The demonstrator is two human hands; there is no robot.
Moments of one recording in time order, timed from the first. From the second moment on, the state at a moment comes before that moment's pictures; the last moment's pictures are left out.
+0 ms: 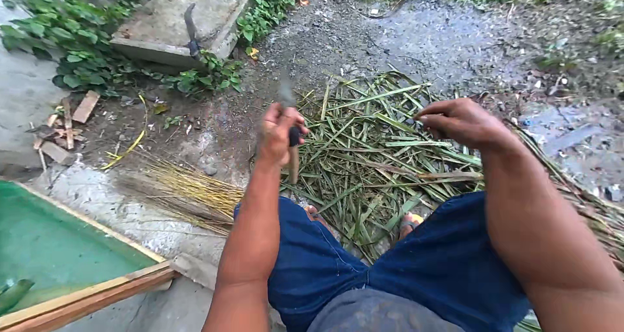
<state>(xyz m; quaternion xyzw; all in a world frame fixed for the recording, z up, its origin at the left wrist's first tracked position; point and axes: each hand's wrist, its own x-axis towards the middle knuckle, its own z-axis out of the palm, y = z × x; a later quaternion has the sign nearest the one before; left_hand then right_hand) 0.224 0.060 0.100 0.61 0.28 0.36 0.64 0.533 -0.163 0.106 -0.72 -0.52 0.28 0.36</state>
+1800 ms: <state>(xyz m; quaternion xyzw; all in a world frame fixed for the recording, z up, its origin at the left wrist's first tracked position) 0.271 0.009 0.083 0.55 0.20 0.24 0.78 0.486 -0.125 0.096 -0.63 -0.61 0.32 0.37</state>
